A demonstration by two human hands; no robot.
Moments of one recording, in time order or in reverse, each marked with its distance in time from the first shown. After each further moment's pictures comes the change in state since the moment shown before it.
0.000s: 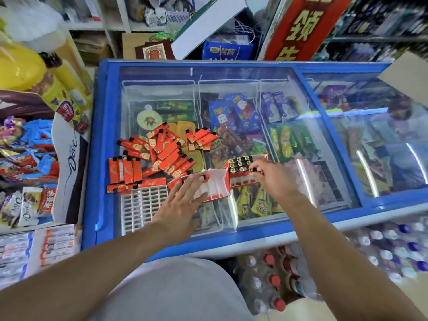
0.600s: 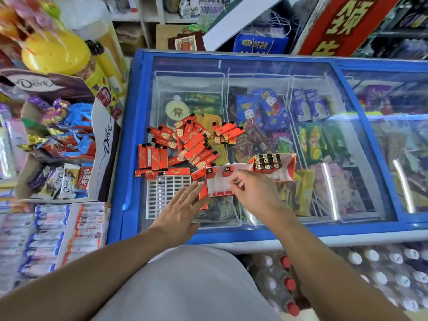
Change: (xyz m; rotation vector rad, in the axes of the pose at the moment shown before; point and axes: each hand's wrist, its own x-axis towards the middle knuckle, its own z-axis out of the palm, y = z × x) left_hand -0.051 -0.021 0.022 -0.076 -0.077 -0.094; right_hand -0.041 -0.109 0.012 0.182 -0.009 -0.254
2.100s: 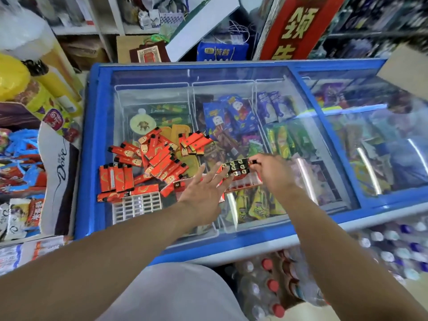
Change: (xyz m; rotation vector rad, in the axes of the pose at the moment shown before) left_hand 0.118 0.082 -0.078 0.212 -0.082 0.165; right_hand 0.030 0.115 -0.056 -0.116 0.026 0.308
